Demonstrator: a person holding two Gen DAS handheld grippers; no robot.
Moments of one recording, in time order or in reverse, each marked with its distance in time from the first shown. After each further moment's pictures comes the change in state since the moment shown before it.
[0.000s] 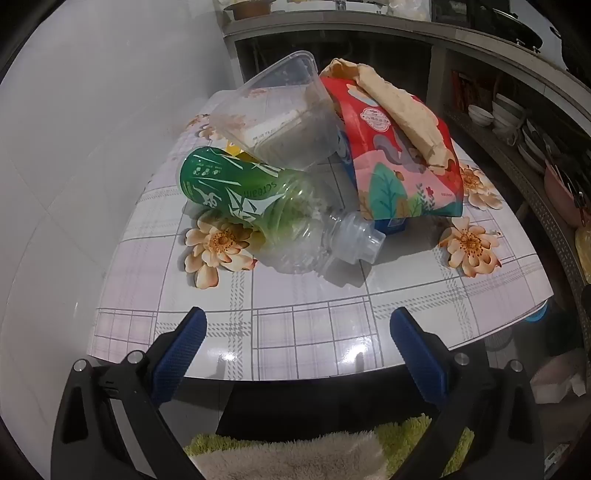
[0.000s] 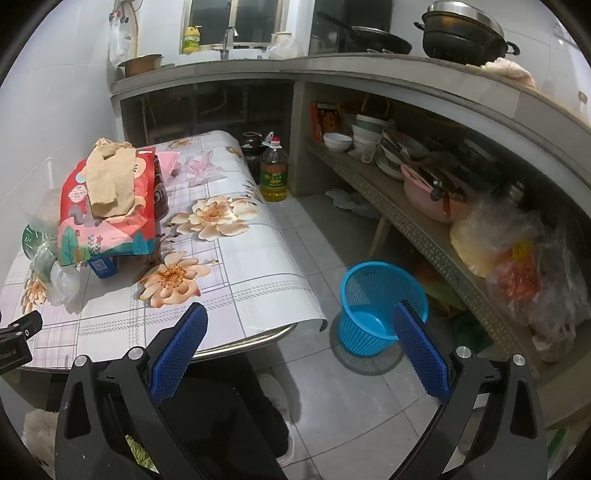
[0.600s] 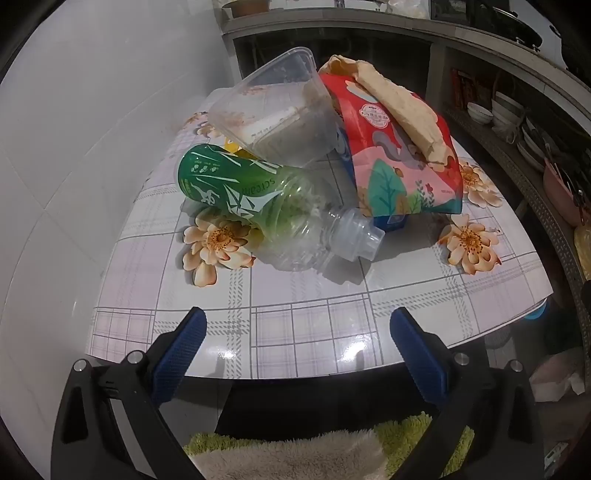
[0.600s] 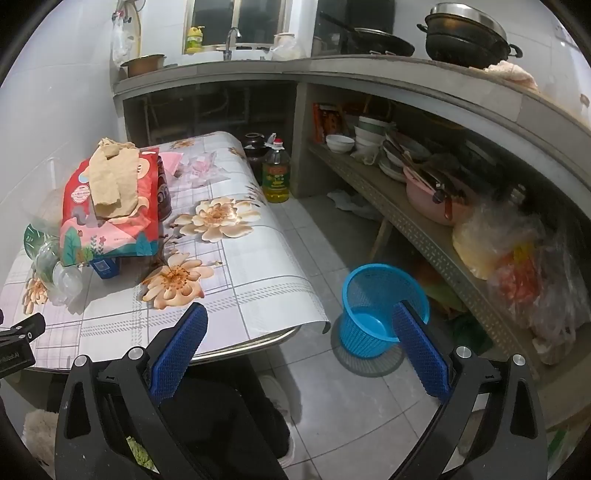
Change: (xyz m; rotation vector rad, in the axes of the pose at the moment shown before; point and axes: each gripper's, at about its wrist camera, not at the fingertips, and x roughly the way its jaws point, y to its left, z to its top) left arm -0.002 0.001 -0.003 0.000 0.004 -0.001; right arm 0.001 0.000 0.000 -0.006 0.005 -0.004
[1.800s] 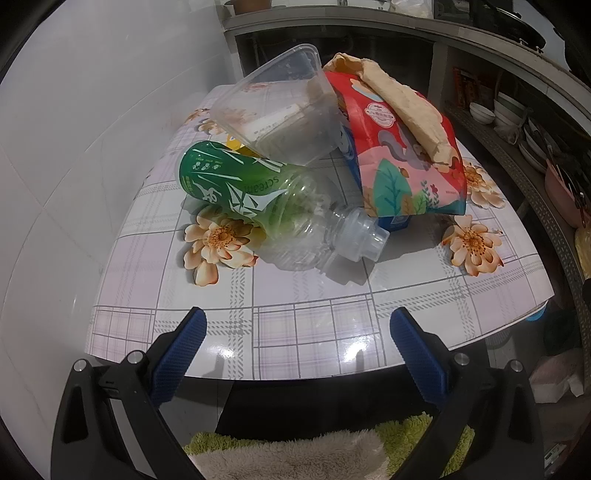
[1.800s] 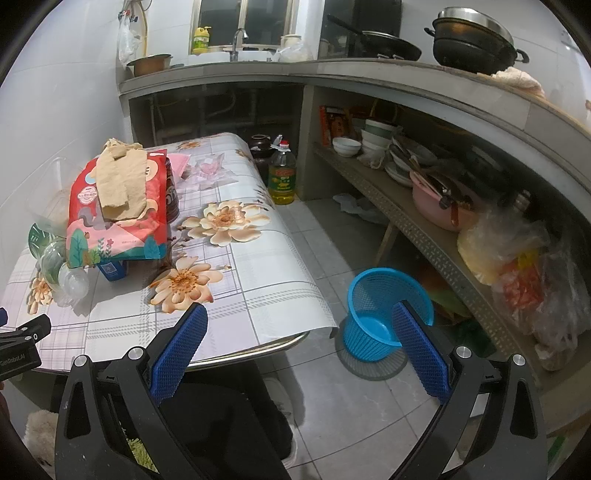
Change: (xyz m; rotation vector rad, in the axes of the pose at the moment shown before) left arm 0.005 0.000 0.000 -0.002 0.007 -0.003; right arm 0.000 0.007 0.003 -0.005 -0.008 0.000
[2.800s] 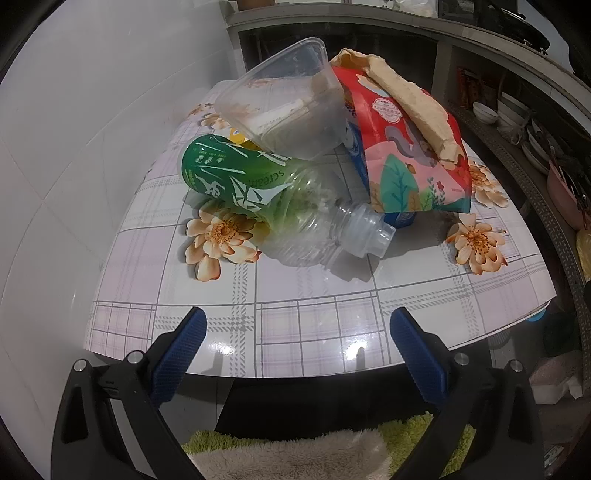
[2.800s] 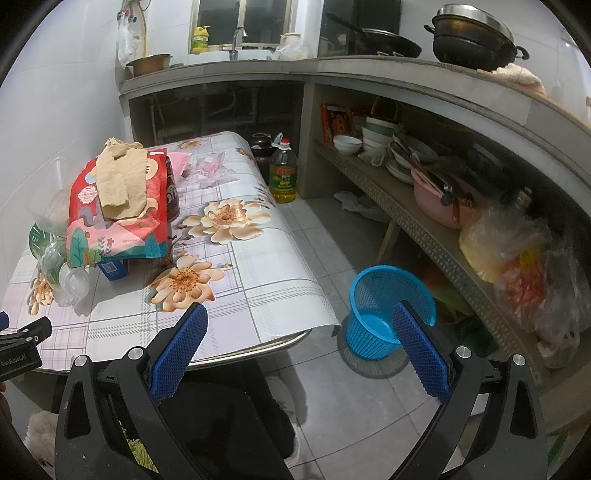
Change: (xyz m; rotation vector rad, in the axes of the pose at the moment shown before) left arm 0.007 0.004 -0.003 -0.011 0.013 -0.001; right arm 0.000 0.004 0.001 0.000 0.003 0.003
